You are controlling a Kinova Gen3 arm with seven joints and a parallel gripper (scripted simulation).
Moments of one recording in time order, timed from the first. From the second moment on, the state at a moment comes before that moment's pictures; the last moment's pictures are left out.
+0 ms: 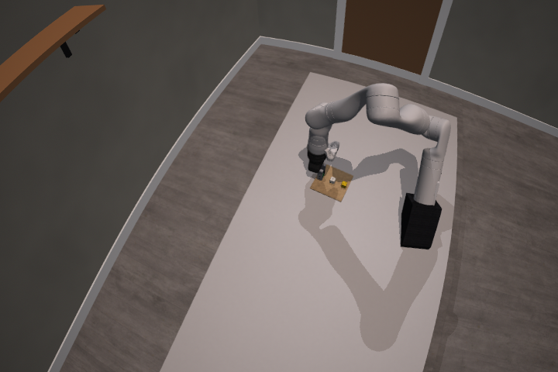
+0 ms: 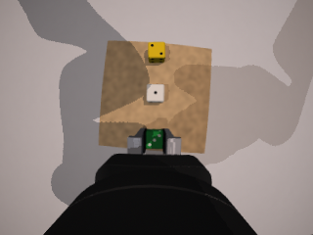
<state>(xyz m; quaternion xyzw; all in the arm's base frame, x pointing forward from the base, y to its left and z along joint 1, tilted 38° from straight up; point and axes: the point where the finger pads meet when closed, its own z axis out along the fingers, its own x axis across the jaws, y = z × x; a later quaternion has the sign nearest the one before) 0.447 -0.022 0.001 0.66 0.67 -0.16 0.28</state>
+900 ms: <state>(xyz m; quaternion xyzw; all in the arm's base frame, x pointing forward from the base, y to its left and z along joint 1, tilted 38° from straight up) 0.447 -0.024 -0.002 0.66 0.67 -0.16 0.28</state>
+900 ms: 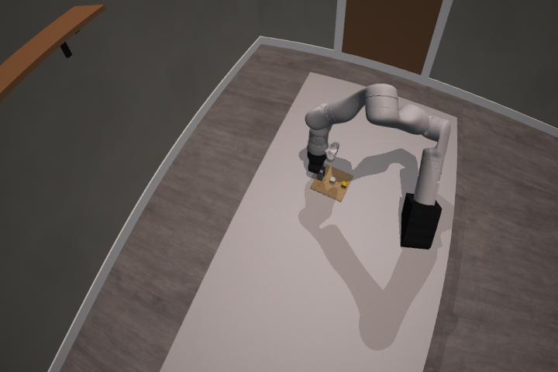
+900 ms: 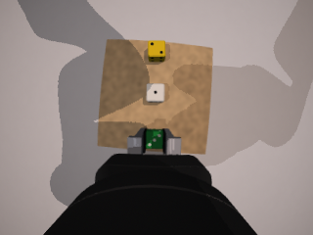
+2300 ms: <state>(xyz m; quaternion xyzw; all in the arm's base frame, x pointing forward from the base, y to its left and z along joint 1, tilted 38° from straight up) 0.447 -0.024 -0.002 0.66 0.67 -0.16 0.28</state>
